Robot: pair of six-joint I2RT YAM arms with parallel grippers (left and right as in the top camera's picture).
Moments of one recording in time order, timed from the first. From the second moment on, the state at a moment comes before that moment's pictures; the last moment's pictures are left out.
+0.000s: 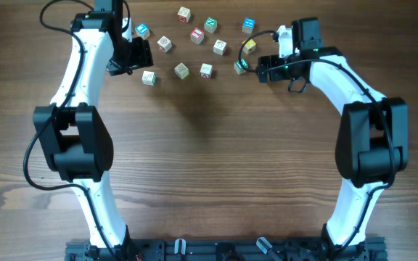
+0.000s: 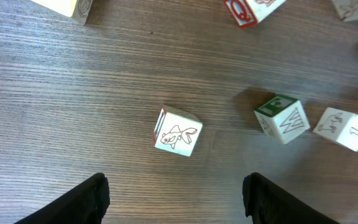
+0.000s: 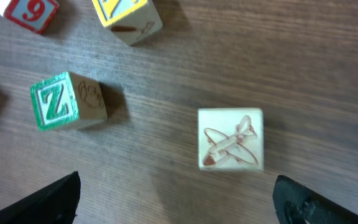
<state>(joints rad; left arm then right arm) -0.03 2.18 1.93 -1.06 0.12 -0.22 0.14 2.12 1.49 -0.45 -0.21 0.00</state>
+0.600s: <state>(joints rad) -0.06 2.19 1.70 -0.82 0.09 -0.23 0.14 2.13 1.49 -0.37 -0.13 0.00</state>
